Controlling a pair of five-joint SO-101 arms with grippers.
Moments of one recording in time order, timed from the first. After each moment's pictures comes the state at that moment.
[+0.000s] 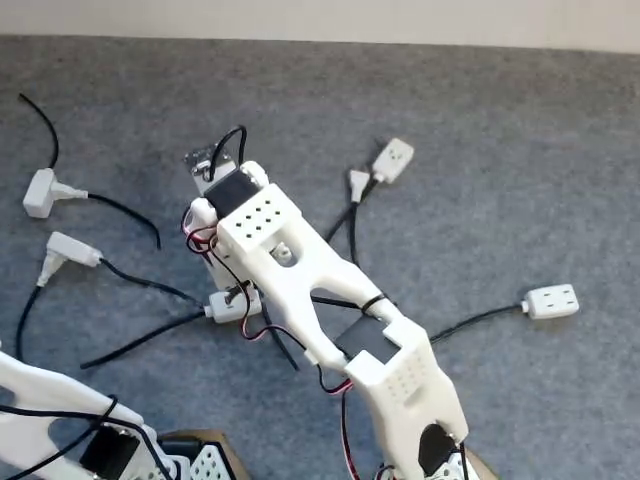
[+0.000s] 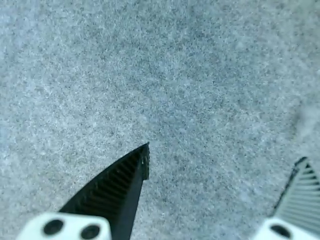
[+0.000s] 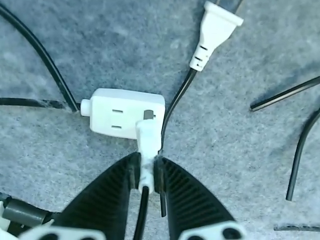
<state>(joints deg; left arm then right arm) -69.8 48.4 -51.5 73.5 -8.3 -50.5 32.2 -33.3 98.2 -13.9</state>
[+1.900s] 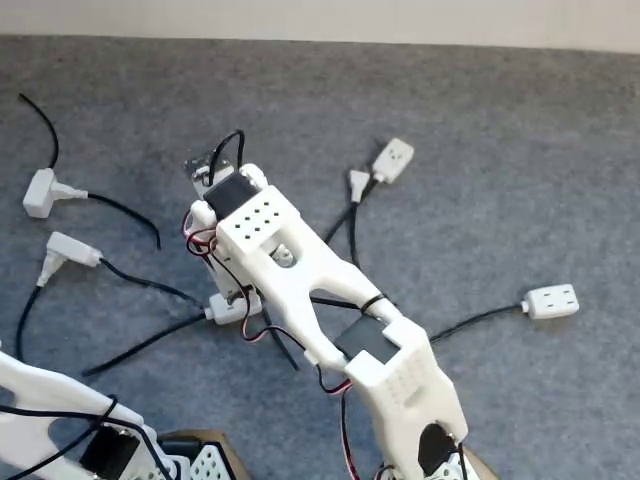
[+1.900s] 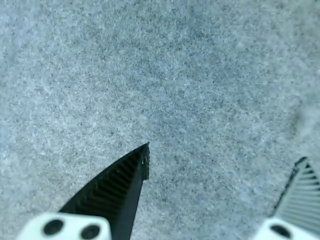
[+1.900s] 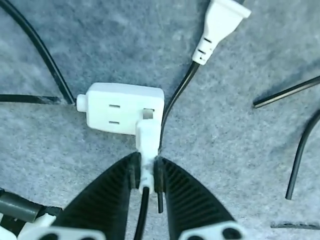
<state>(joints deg) -69.8 48.4 -51.5 73.5 -8.3 -50.7 31.4 -31.6 98.3 -12.5</state>
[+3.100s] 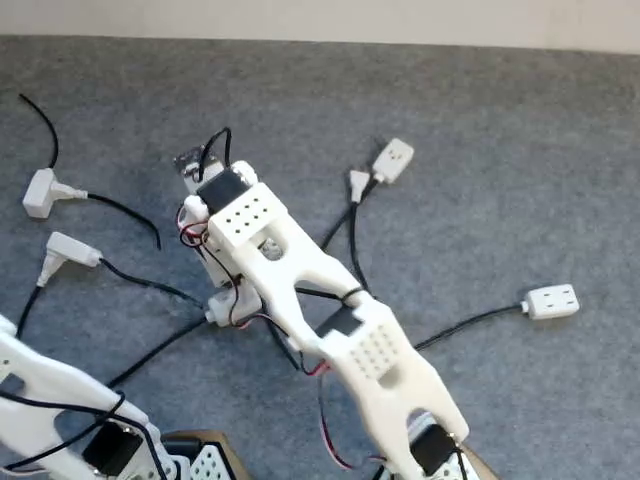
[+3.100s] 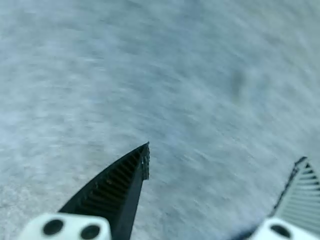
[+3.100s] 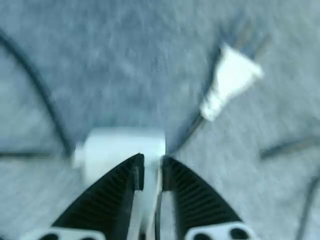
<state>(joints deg) -61.8 48.4 -51.6 84.1 -13.6 -50.0 49.8 -50.9 98.8 -8.2</state>
